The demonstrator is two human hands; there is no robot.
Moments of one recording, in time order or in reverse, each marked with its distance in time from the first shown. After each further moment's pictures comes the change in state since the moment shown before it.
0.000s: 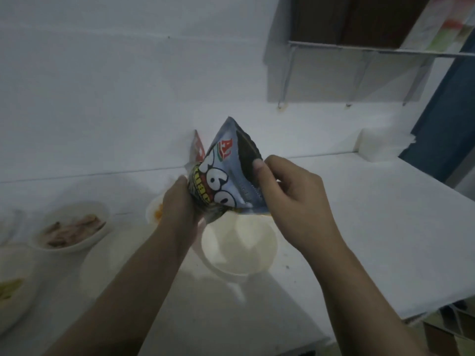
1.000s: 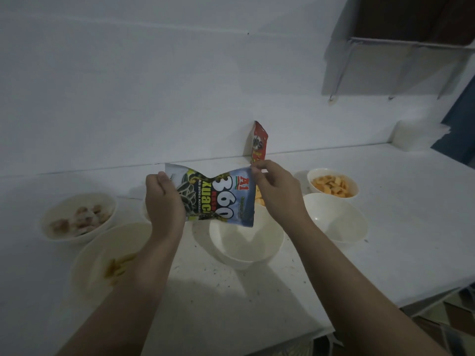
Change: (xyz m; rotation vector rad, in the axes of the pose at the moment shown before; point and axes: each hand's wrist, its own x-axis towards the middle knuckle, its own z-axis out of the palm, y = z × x) left_hand 0.032 0.083 -0.241 0.589 0.357 0.470; right_hand -0.009 -0.057 0.229 -0.046 -0.046 0.328
